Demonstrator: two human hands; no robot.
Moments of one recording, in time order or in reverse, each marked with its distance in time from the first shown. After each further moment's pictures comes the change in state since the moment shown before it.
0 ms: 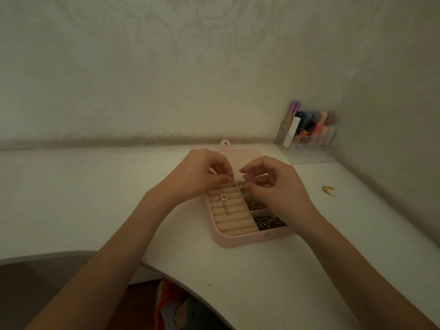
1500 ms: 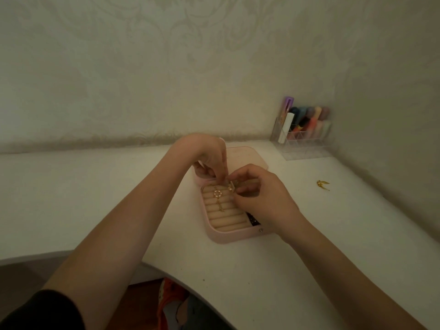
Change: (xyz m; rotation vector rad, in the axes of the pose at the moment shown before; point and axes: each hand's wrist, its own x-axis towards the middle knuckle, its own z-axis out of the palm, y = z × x) left_hand 0.067 0.024 -0.007 0.319 -0.572 -0.449; right_hand -0.016 -0.003 0.010 -0.010 -0.080 0.079
